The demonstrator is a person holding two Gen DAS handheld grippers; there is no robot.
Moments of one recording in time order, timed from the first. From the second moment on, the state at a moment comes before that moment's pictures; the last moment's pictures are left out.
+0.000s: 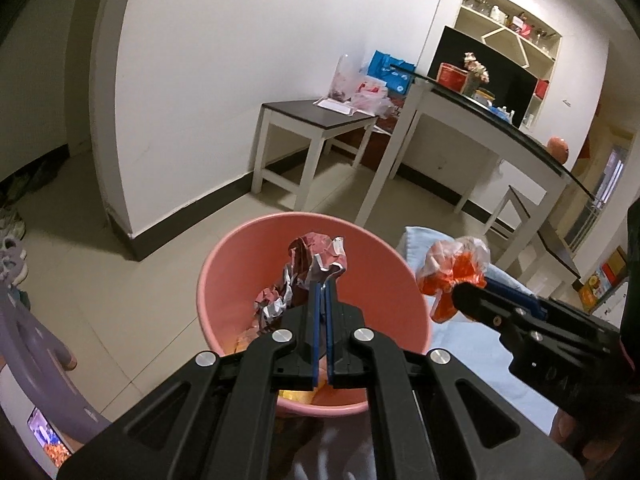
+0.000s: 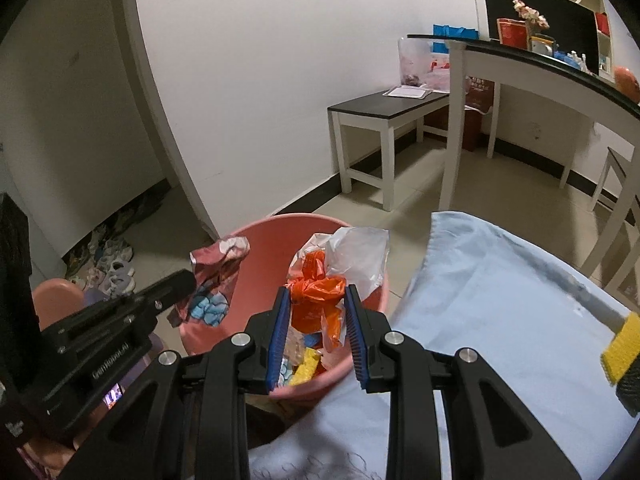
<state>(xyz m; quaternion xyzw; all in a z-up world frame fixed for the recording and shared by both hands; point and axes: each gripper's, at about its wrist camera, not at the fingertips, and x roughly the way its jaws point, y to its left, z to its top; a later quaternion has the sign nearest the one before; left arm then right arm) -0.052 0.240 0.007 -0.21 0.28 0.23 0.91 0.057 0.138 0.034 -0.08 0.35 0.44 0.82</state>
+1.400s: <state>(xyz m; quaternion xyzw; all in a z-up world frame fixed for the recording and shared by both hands) -0.046 0.268 -0.022 -0.23 0.33 0.28 0.87 0.073 0.179 0.003 -0.10 0.38 0.45 0.80</state>
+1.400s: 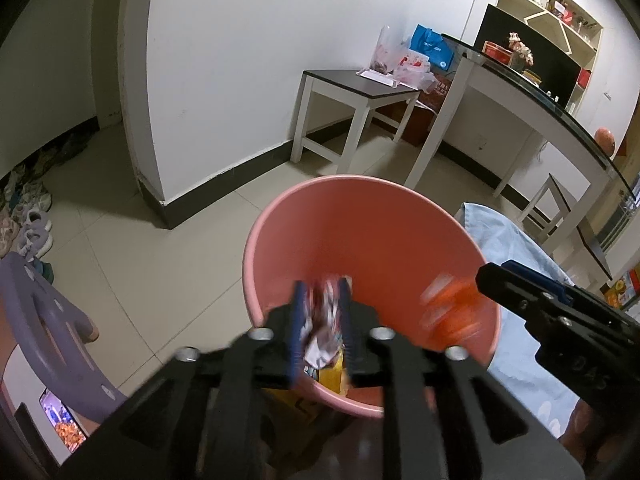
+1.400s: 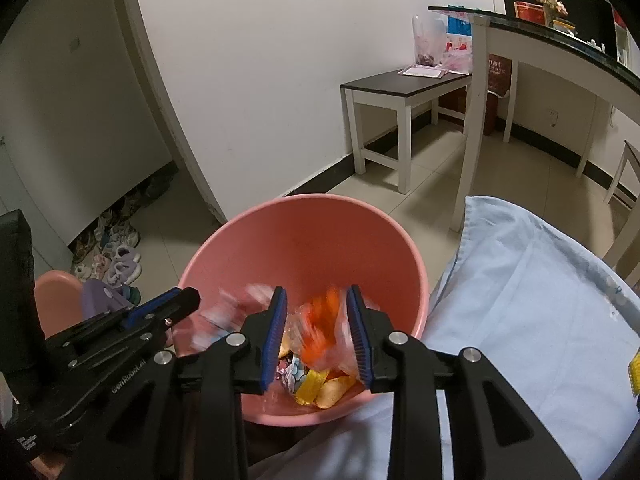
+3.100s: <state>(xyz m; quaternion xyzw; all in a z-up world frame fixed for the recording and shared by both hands) 0.010 0.105 0.018 -0.19 0.35 0.07 0.92 0.085 -0.116 0.018 0.04 0.36 0.28 0.89</state>
